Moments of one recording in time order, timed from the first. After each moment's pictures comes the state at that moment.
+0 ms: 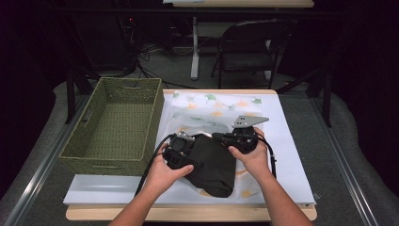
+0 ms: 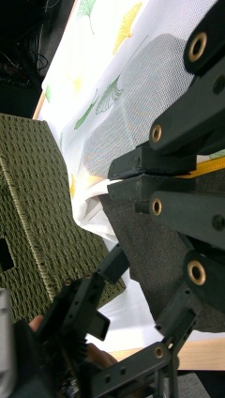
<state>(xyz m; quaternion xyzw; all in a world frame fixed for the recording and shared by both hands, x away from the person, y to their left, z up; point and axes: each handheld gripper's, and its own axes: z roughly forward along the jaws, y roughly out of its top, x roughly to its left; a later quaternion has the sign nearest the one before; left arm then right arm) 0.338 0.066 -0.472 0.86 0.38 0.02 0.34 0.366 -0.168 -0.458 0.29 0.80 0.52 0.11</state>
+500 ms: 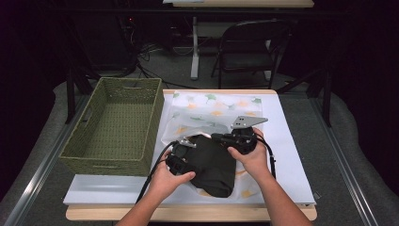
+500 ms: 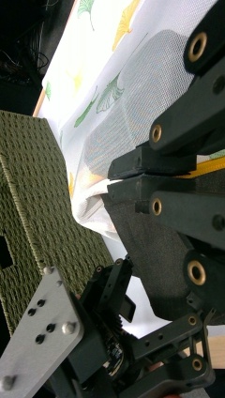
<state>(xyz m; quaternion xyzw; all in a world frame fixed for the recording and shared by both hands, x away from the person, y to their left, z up) 0.336 0.061 -0.501 0.86 0.39 0.02 0.33 0.364 -0.165 -0.458 0.29 0.80 0.52 0.11</state>
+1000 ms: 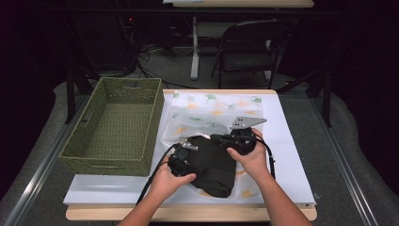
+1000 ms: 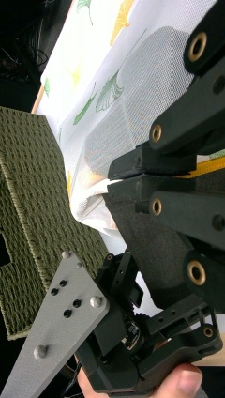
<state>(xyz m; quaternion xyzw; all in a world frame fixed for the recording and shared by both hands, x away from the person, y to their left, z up) 0.338 0.058 -0.517 0.86 0.39 0.03 0.33 0.363 -0.163 -0.459 0.28 0.80 0.52 0.11</state>
